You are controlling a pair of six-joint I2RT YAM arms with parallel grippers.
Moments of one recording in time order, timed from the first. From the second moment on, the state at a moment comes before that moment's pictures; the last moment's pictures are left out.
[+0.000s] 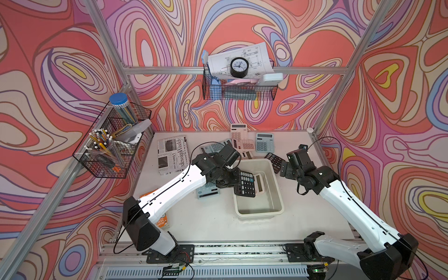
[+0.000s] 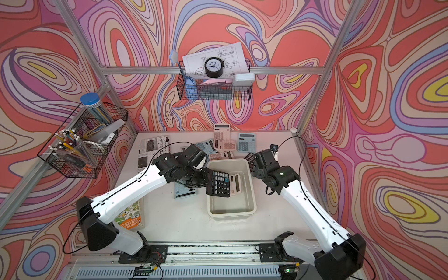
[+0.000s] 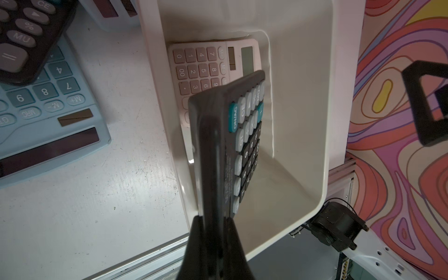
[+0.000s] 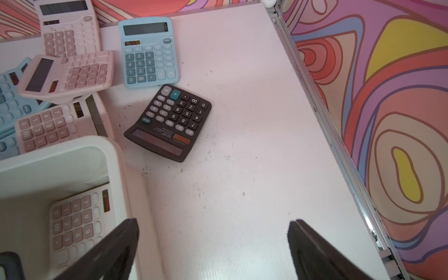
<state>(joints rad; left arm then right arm) -0.80 1.56 1.51 -1.04 0.17 -0.83 0.41 1.15 1.11 -0.90 0.48 0.49</state>
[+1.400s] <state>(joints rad) -0.81 1.77 1.55 -0.90 0.22 -0.88 0.40 1.15 1.09 -0.88 0.42 0.48</state>
